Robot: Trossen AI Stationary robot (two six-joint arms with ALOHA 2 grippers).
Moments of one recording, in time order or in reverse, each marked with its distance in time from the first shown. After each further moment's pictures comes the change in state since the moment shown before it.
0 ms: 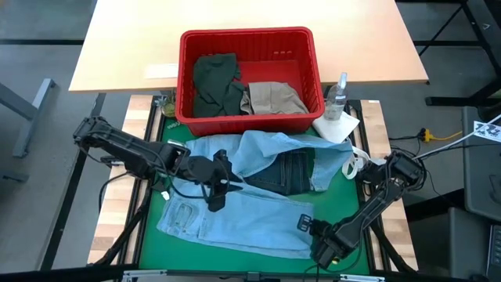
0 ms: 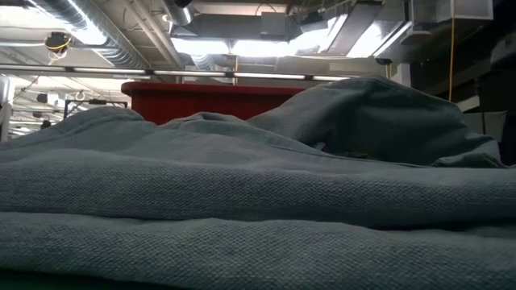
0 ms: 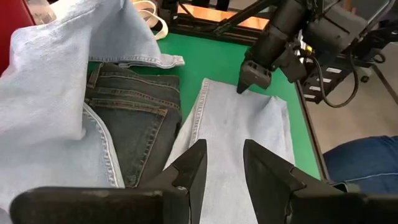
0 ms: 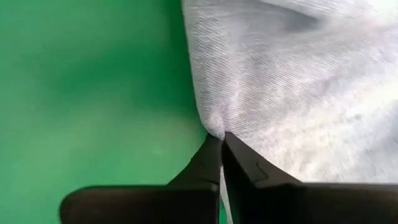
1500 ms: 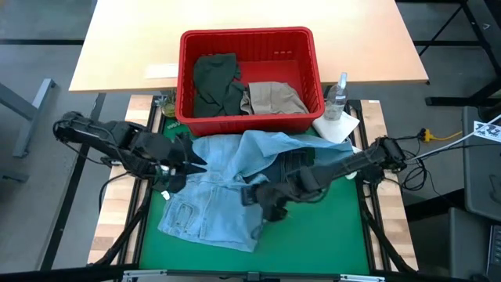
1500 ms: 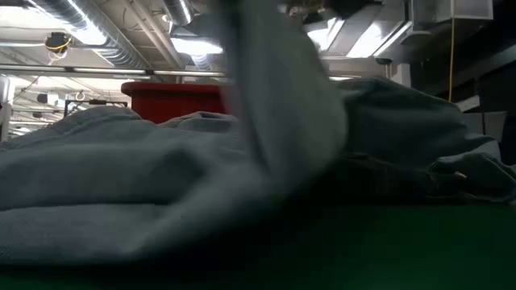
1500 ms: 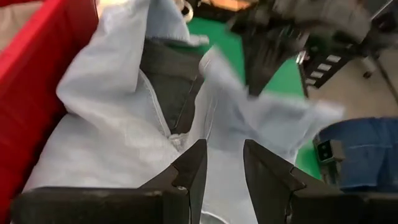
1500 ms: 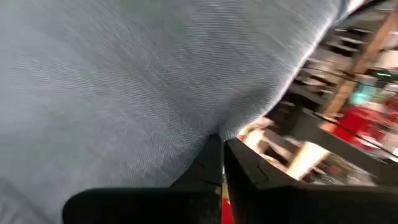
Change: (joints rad) left arm 0.020 -0.357 0.000 -0.412 0.007 -0.053; right arm -0.507 0.006 0.508 0.261 0.061 -1.270
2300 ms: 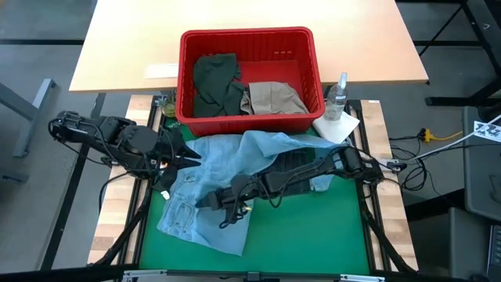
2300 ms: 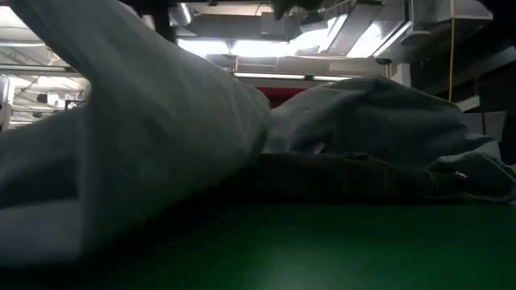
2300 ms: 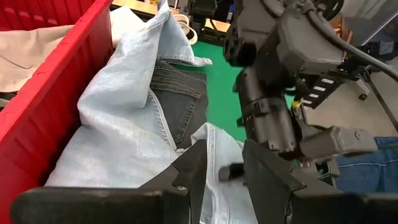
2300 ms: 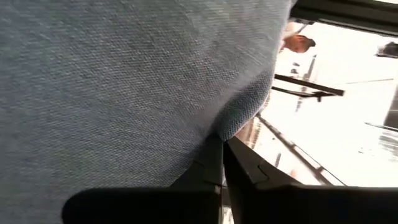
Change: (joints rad) left arm 0.000 -0.083 0.000 0.000 -0.039 0.000; right arm -0.129 0.384 0.042 1.005 -0.373 -0.184
